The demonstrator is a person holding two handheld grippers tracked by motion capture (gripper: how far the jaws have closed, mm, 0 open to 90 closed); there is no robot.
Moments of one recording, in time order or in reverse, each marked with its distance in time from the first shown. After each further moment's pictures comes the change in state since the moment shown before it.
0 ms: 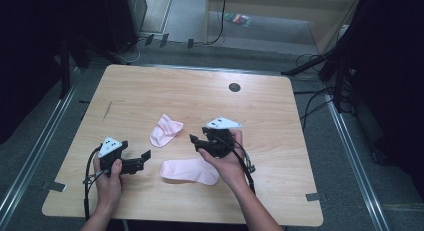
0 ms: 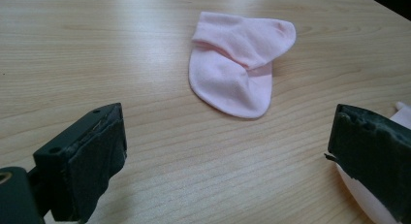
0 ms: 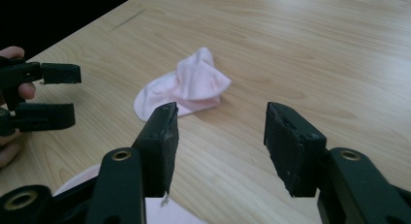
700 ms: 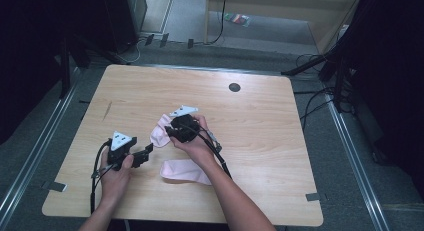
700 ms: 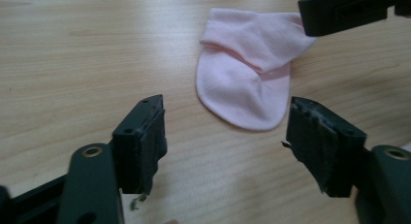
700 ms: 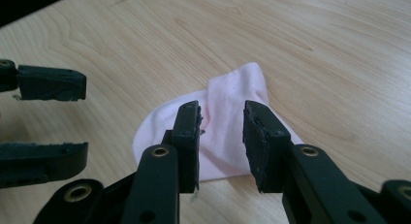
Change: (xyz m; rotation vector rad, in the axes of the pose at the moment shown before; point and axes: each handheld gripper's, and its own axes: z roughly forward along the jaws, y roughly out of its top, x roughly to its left) left arm -0.016 0.017 0.023 0.074 0.105 0.058; right arm 0.026 0.025 0.106 0.111 0.034 -0.140
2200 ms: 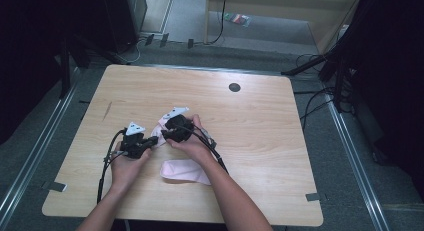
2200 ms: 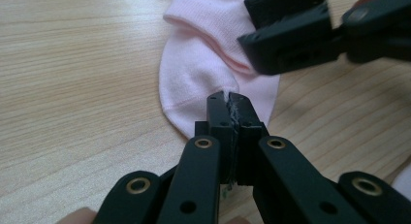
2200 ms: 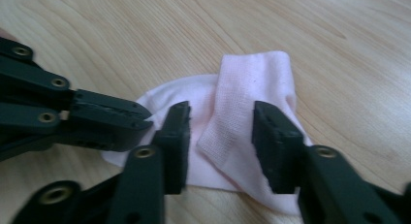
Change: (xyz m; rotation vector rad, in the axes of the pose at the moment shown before) left arm 0.003 0.014 0.039 0.131 -0.122 0.013; right arm -0.001 -0.004 0.031 0.081 0.015 -0.083
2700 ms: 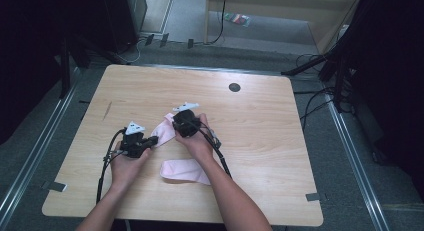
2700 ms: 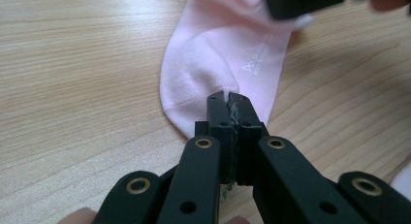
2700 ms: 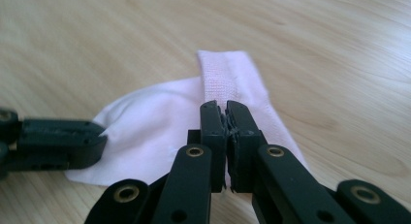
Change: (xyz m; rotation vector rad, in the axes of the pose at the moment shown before) left arm 0.000 0.001 0.000 0.000 0.009 -0.003; right arm -0.022 0.000 -0.016 -0.029 -0.082 0.211
